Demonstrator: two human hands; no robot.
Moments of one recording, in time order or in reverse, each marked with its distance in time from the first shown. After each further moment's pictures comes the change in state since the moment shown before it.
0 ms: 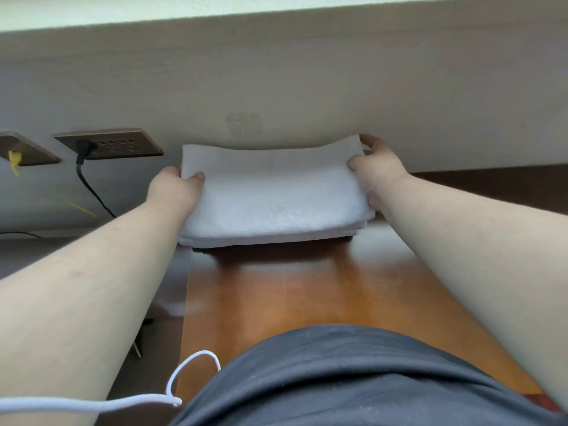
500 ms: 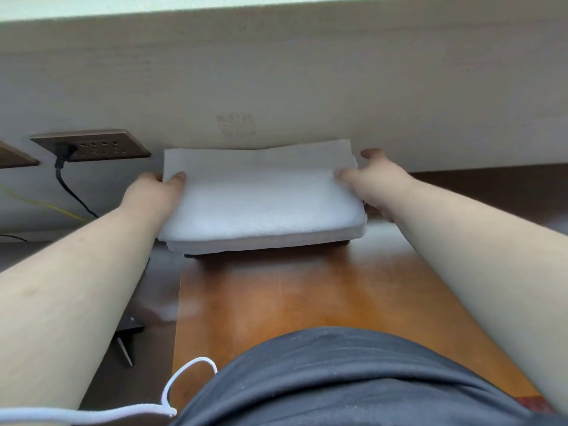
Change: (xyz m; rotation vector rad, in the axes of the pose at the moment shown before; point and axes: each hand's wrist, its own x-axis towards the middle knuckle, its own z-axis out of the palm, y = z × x) left_hand 0.028 -0.019 -0.008 0.094 -0.036 -0.099; right_hand -0.001 0.003 -0.007 -0.257 -0.114 0.116
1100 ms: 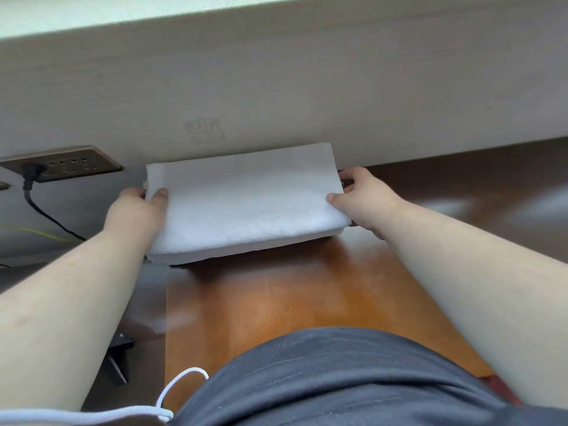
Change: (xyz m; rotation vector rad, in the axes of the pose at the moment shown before) left_hand -0.017 0.002 0.014 0.076 0.075 0.082; right_hand -0.026 0.039 -0.013 -0.043 -0.045 -0.004
